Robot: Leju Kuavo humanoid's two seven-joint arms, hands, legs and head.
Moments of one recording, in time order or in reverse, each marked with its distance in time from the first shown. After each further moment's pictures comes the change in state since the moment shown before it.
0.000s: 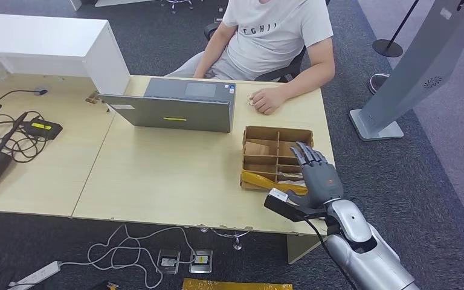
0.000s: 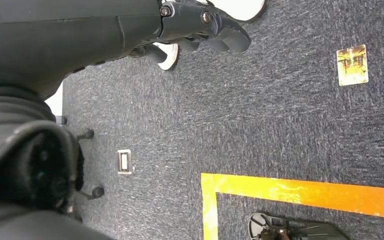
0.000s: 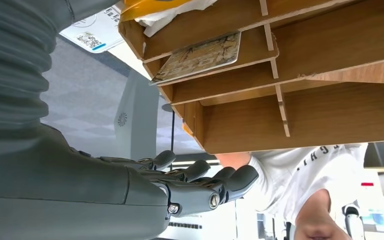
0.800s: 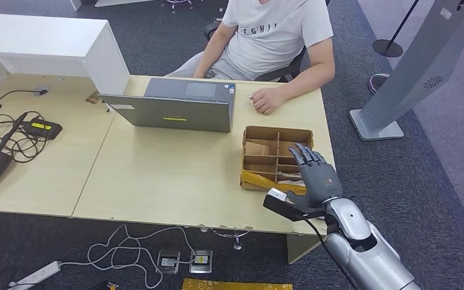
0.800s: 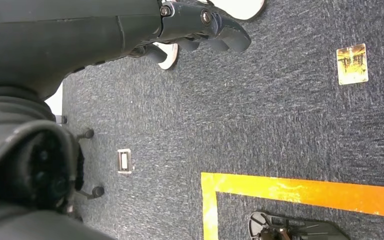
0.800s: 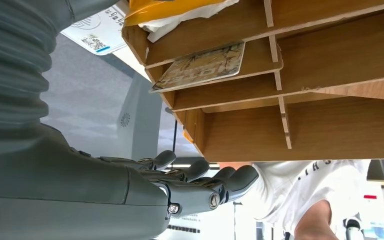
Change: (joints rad) left arm 0.000 0.000 0.000 0.000 0.000 -0.006 0.000; right arm -0.007 0.001 0.000 -0.003 0.015 0.058 0.016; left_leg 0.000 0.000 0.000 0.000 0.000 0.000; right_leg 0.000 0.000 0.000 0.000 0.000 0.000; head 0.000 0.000
